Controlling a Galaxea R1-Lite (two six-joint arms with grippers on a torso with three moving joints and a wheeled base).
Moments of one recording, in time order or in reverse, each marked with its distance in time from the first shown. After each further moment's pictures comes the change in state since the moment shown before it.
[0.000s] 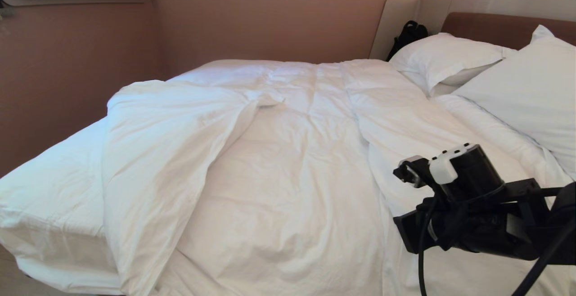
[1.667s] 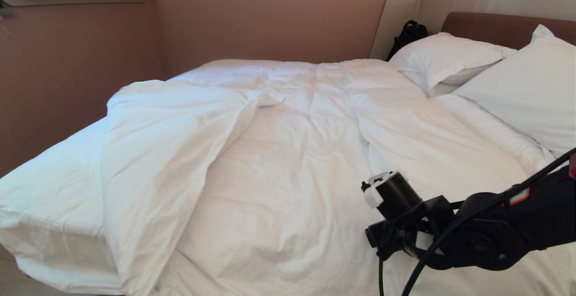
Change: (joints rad) left arm 0.000 0.000 0.000 0.000 0.000 0.000; right arm 0.077 0.269 -0.068 -0.043 -0.350 0.088
